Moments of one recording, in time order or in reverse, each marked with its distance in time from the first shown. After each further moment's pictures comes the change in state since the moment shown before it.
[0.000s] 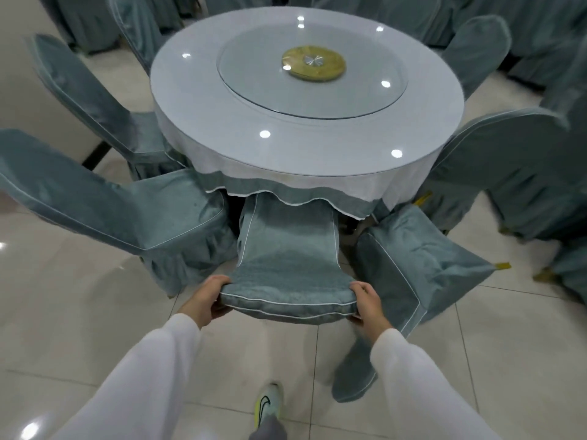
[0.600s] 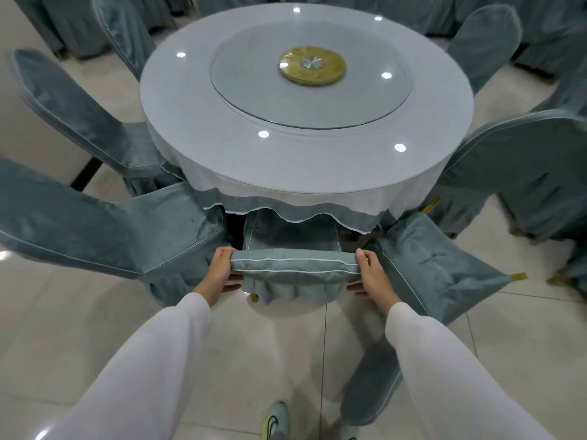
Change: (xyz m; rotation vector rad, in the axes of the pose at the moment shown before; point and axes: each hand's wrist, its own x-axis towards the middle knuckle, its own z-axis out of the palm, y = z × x) left_hand 0.037 0.125 0.048 0.107 -0.005 0.283; right_hand 0.064 -0.122 0.028 -0.291 -0.088 -0.243
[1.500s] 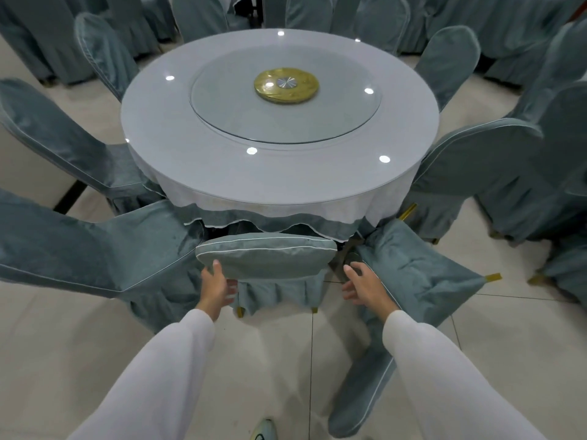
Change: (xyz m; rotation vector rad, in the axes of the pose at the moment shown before) left_hand -0.025 -0.010 0.062 -0.079 0.109 0.022; right_hand 0.022 0.033 -0.067 -0.074 -0.017 -0.060
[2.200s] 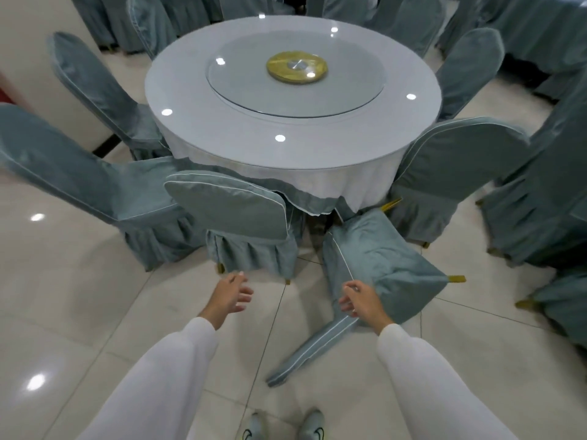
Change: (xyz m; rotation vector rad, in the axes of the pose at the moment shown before) left_hand -0.220 -0.152 0.160 0.105 -0.055 -0.013; right_hand -0.074 0.145 -0.195 -0.089 -0.183 0.010
